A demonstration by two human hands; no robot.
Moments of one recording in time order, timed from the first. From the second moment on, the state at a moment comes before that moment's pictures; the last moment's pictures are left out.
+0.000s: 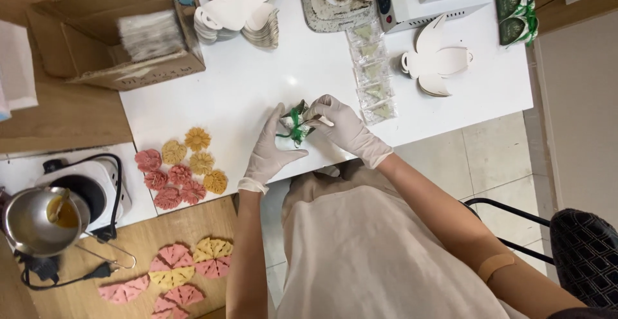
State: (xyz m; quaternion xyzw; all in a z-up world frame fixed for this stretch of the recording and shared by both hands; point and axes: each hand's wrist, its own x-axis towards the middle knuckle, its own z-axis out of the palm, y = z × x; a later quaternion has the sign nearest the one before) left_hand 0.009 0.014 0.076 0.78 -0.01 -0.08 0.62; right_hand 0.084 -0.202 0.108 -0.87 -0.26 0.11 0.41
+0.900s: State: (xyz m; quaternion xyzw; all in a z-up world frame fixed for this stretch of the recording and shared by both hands) left_hand 0.114 -0.333 0.139 0.81 -0.17 -0.07 0.56; right_hand 0.127 -0.522 0.160 -0.81 0.23 -0.08 0.52
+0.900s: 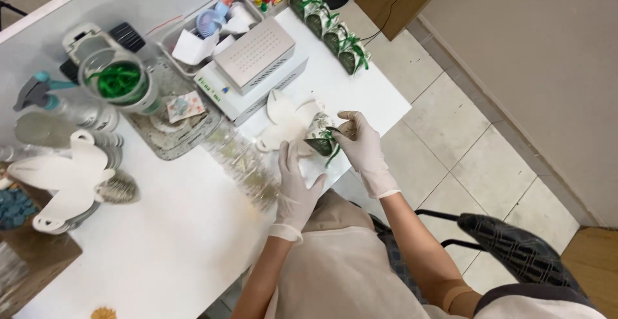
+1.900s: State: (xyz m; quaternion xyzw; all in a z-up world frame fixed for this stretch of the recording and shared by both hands) left_hand 0.169 -0.441 0.134 0.90 0.00 -0.12 0.42; right_hand 0.256 -0.745 0.039 -0.79 0.33 -0.06 0.52
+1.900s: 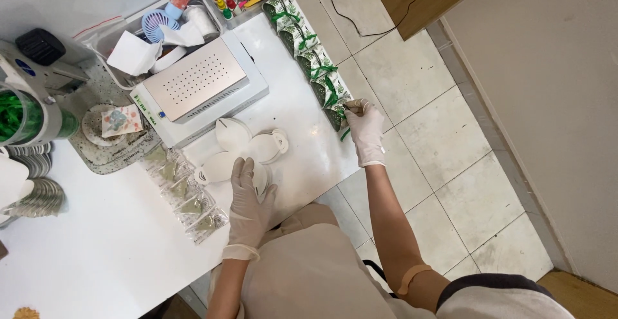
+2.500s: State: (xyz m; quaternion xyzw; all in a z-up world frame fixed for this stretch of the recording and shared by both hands) left_hand 0.157 -0.336 0.138 0.82 0.29 0.05 0.50; right_hand 0.270 -0.620 0.186 -0.88 0.03 -0.17 0.45
